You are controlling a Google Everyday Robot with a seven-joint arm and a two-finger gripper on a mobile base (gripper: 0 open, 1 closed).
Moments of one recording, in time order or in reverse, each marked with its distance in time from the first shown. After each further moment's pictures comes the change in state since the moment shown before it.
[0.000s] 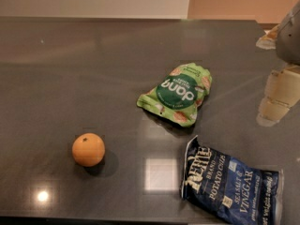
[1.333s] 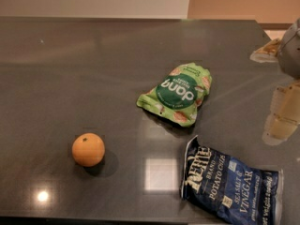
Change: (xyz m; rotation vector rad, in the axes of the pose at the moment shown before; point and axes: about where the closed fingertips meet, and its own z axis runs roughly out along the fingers) arm -0.004 0.035 0.002 -0.087 -0.066 -0.073
